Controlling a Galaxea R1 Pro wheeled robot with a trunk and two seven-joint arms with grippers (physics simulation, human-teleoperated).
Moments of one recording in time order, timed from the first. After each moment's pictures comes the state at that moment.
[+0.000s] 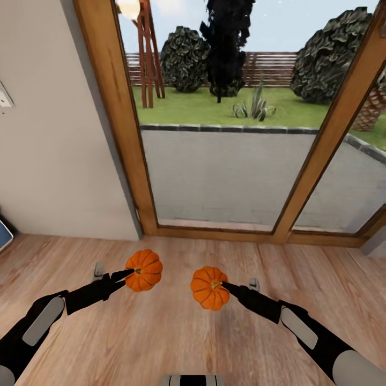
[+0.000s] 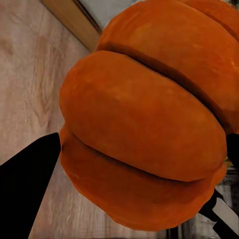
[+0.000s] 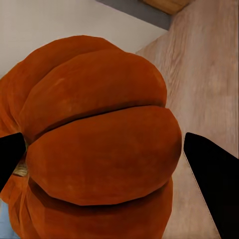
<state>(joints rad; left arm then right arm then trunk) -0.49 0.39 -0.12 -0.91 1.01 0.74 -0.70 -0.59 -0.29 0.61 -0.69 -1.22 0.35 0.76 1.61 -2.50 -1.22</state>
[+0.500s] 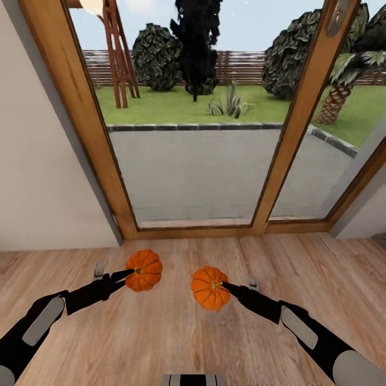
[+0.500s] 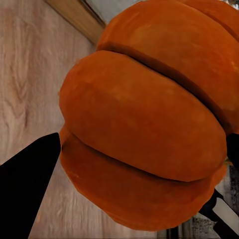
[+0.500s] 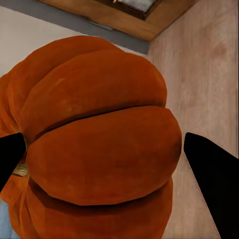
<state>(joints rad) -0.49 0.39 -0.12 -0.91 1.01 0.74 -0.70 -0.59 -0.29 0.61 -0.69 -1.22 0.35 0.76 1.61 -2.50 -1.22</state>
